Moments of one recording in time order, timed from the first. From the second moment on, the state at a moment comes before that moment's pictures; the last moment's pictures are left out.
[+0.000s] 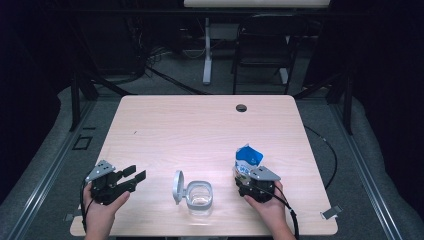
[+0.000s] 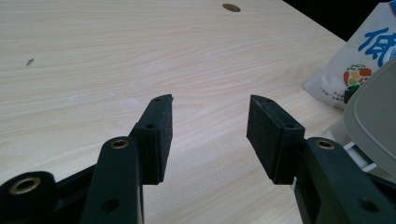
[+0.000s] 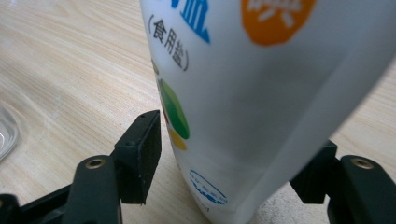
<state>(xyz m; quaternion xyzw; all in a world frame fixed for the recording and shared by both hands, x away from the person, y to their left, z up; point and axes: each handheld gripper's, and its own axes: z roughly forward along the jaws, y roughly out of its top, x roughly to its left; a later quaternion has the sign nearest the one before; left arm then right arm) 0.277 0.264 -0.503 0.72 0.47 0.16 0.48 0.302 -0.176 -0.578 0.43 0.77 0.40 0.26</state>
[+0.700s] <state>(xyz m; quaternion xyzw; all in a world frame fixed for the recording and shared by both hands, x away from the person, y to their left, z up) 0.277 0.264 -0.503 0.73 0.47 0.16 0.48 0.304 -0.177 -0.577 0.44 0.76 0.40 0.26</state>
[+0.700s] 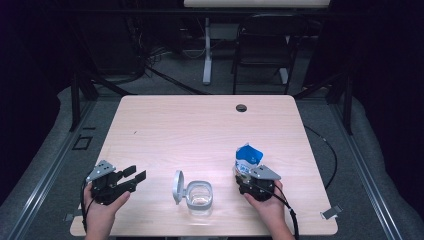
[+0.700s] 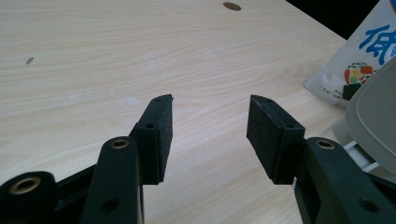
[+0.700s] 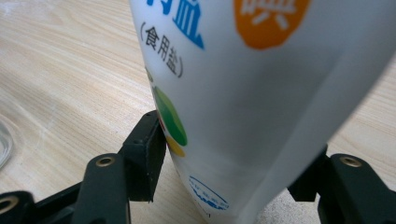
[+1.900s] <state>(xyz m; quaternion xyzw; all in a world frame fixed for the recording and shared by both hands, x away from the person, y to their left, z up) 0.277 0.267 -0.504 0.72 0.47 0.16 0.48 0.305 -0.179 -0.578 0.42 0.77 0.41 0.25</state>
